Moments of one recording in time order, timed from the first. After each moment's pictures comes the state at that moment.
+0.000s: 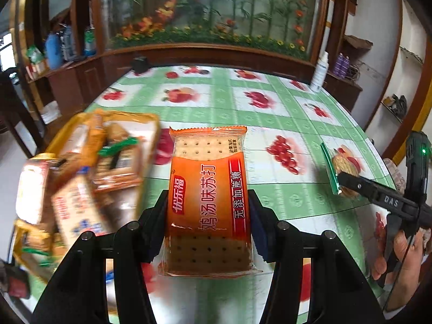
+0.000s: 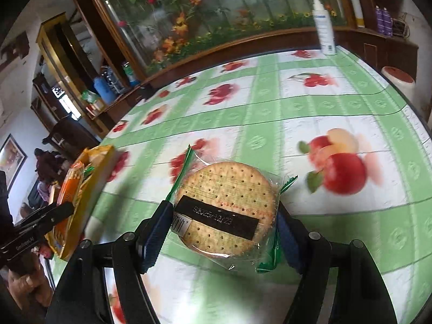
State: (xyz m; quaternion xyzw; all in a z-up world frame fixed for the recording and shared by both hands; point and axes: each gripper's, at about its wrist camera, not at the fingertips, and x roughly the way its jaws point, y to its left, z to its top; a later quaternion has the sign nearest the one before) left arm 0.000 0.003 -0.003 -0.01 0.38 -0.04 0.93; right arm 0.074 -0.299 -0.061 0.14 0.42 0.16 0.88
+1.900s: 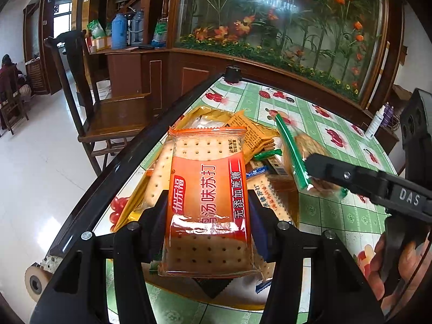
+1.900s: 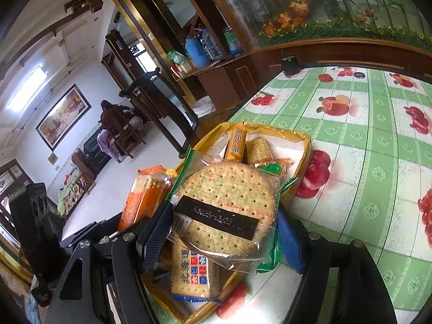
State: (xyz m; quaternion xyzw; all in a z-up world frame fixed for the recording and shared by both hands) left arm -0.027 0.161 -0.008 -0.10 0.35 0.08 0.93; right arm 0.089 -0.011 -0.010 0.09 0.41 0.38 0.83
